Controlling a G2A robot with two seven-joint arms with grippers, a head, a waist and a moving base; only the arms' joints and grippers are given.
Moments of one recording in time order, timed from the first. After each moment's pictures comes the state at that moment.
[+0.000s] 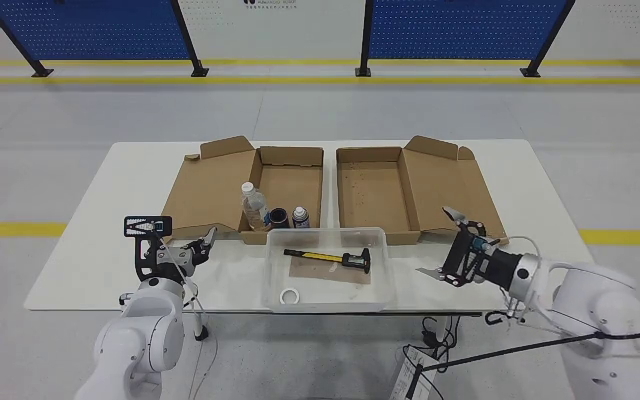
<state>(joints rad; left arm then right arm) 1.77 -1.18 -1.60 -2.15 1.27 0.23 -0.52 -1.53 -1.05 1.66 -2.11 -1.21 -0.95 0.50</state>
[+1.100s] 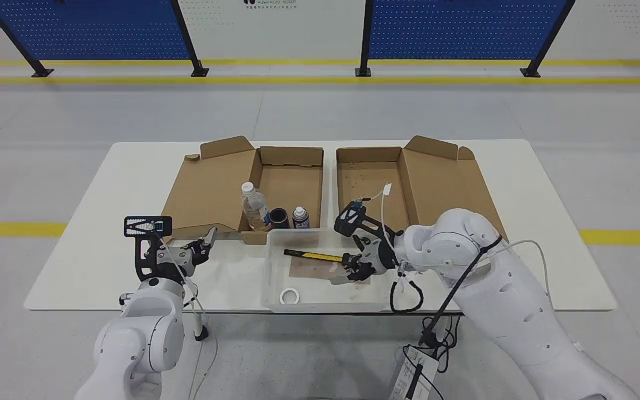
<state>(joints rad) 1.77 -1.18 -1.60 -2.15 1.27 0.23 -0.52 -0.95 -1.13 0.97 -1.71 -0.48 -0.31 1.27</state>
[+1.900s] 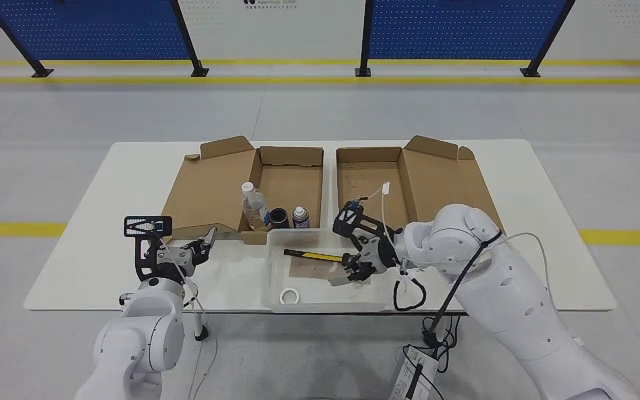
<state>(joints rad) 1.77 -1.18 -1.60 -2.15 1.27 0.23 -0.52 -0.92 -1.13 0.94 -1.72 -0.47 -0.31 1.29</state>
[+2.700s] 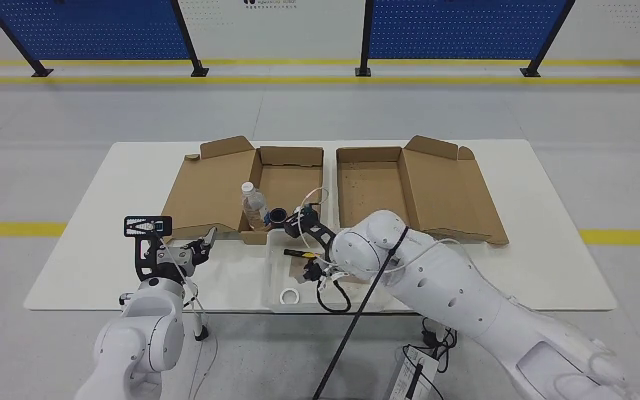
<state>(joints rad) 1.77 -1.18 -1.60 -2.15 1.27 0.23 -0.52 -0.66 -1.30 0.51 -1.56 -0.68 0.28 1.28</state>
